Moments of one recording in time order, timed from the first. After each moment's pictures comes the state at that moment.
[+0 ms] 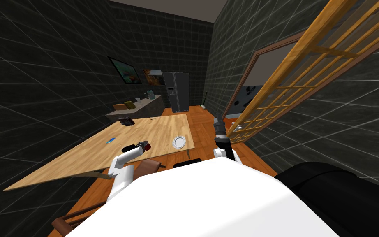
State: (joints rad) left arm -0.05 0.20 0.47 -1.50 0.05 0.86 -0.09; right arm 0.52 0.04 -0.02 -2.22 0.12 -0.49 0.15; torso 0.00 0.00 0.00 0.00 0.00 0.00
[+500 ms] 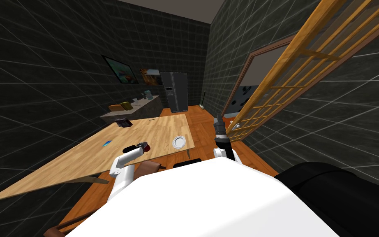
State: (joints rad) left arm -0.06 0.20 0.48 -1.43 0.02 0.81 -0.06; right arm 0.52 0.04 -0.02 -2.22 0.12 -0.49 0.15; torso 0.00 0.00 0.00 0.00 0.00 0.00
